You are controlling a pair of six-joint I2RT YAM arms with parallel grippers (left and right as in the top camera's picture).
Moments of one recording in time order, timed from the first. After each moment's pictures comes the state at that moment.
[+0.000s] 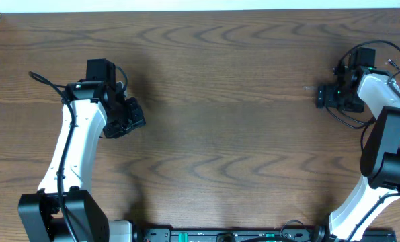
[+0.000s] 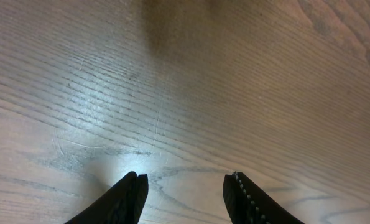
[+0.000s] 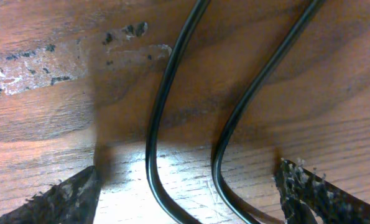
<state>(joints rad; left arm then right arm) 0.05 1.56 1.21 -1.10 0.20 -0.36 -0.20 2.03 1.34 -0.67 0.00 -0.04</state>
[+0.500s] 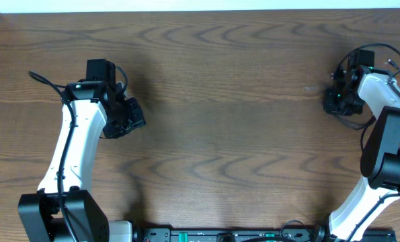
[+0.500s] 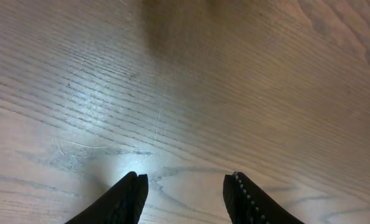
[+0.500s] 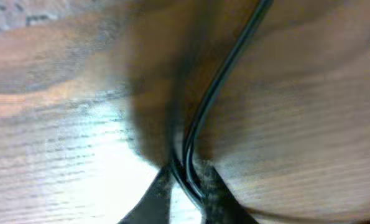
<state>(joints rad) 0.05 1.56 1.21 -1.10 0.19 -0.36 -0.20 2.03 1.34 -0.77 0.01 -0.04</state>
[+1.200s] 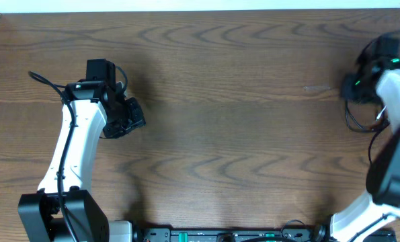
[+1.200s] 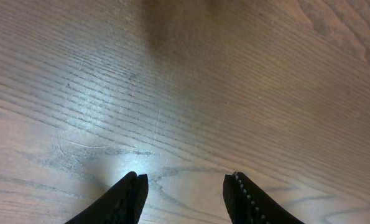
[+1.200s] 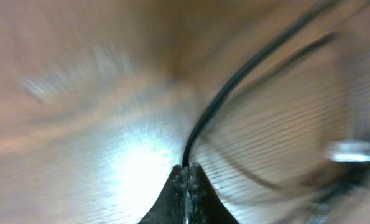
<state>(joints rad) 0.05 1.56 1.21 -1.10 0.20 -0.36 -0.26 1.87 1.45 -0.82 0.03 0.05</state>
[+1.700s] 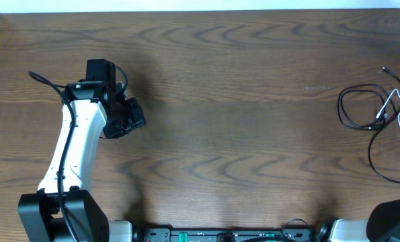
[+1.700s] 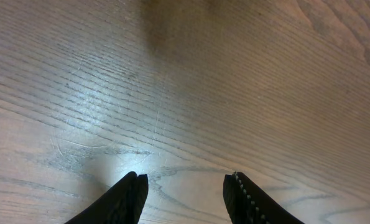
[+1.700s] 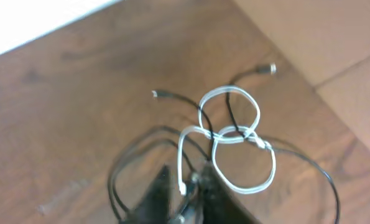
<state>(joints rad) 0.05 1.56 1.21 -1.10 0.20 -0.36 -0.41 1.58 1.58 -0.80 0.20 0.12</state>
